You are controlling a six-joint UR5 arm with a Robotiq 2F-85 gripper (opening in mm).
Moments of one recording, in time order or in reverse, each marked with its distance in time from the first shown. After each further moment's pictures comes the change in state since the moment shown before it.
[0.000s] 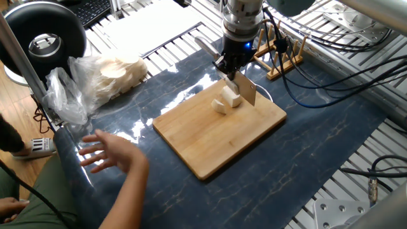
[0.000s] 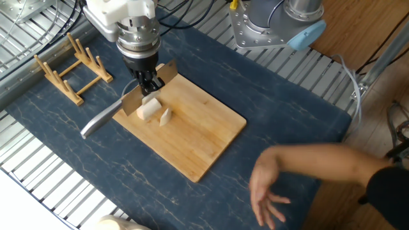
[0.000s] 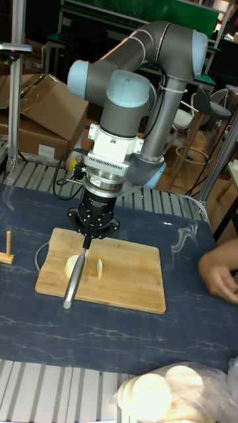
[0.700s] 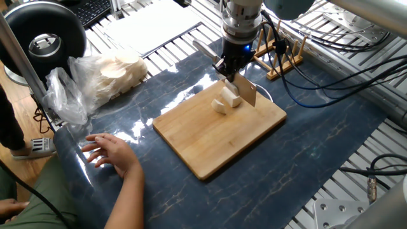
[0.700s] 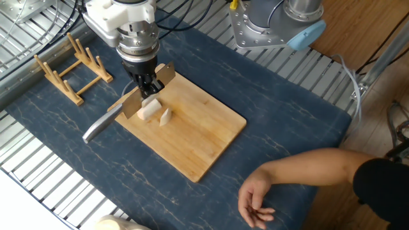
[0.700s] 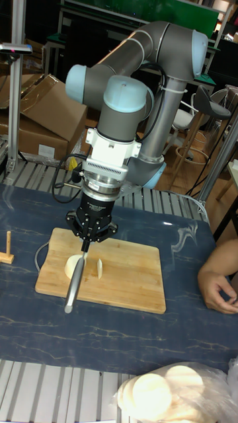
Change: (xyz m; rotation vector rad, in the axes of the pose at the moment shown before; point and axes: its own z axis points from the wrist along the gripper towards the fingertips) arm -0.002 -0.002 0.010 -0.007 -0.007 -0.035
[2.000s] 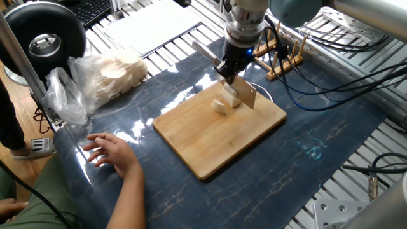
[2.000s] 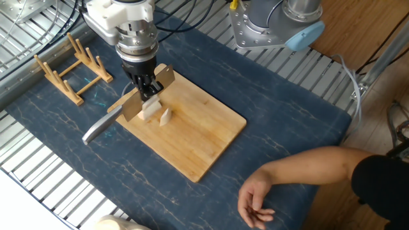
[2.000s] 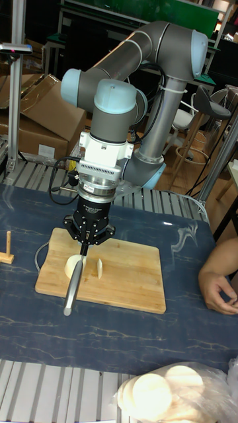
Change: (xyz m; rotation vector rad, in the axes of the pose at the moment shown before) arm -0.002 0.000 0.010 -0.046 -0.028 0.009
